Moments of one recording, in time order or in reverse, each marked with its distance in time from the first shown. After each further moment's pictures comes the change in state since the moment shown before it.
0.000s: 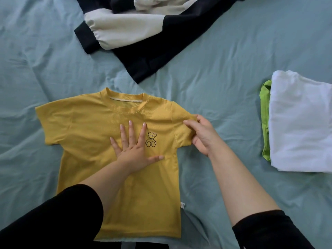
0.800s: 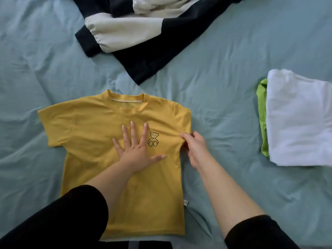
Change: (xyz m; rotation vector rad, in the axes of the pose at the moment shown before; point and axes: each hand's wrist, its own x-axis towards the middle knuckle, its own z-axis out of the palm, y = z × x) left_hand -0.002 -0.003 0.001 -0.011 0.022 0.008; right_hand -0.016 0.049 0.015 -0.079 0.281 0.038
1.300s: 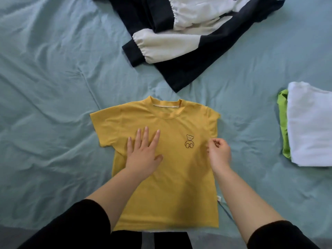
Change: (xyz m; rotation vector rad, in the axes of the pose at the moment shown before) left_hand -0.035 -0.109 -0.035 0.091 0.228 0.196; right_hand -0.050 0.019 0.056 -0.410 0.430 -0.235
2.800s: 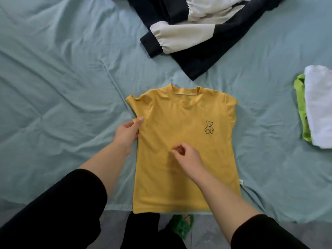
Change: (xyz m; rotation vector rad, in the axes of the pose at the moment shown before) left_hand -0.003 -0.095 -0.038 -1.460 0.089 -0.542; right_hand -0.107 0.035 0.090 -0.267 -0.483 -0.304
